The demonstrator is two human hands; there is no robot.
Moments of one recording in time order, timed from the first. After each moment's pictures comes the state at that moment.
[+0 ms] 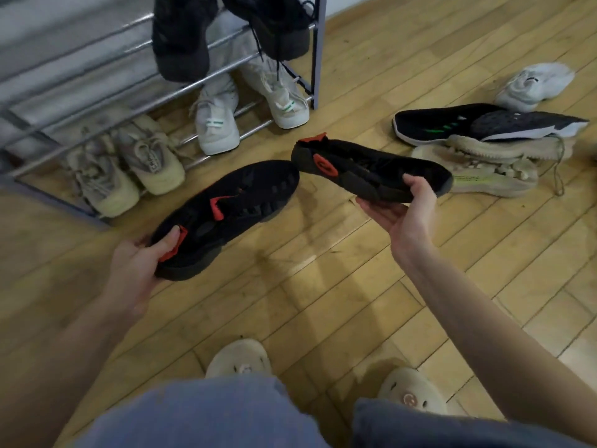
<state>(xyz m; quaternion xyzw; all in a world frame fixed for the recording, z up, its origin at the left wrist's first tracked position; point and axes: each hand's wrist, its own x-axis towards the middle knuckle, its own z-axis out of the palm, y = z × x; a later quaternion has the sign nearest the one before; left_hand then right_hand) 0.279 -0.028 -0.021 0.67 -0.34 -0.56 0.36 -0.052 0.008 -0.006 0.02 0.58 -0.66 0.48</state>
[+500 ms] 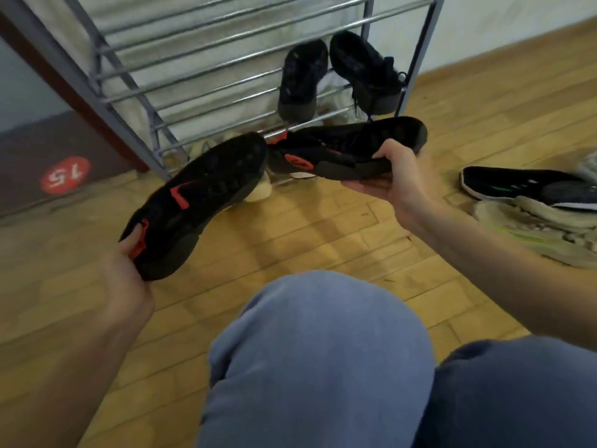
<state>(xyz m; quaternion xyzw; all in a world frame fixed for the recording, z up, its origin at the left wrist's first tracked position) 0.362 0.032 0.065 0.63 -0.21 -0.45 0.60 0.035 -0.052 0.095 -0.21 0.52 -0.57 0.60</state>
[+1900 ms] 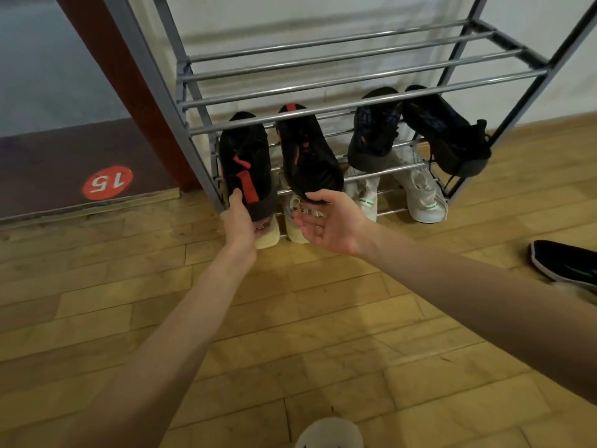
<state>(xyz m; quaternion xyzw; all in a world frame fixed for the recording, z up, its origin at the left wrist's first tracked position) 0.361 -0.129 0.039 0.62 -0.15 -0.49 0.60 0.199 -0.155 0.053 -0.21 0.45 -0.29 0.82</state>
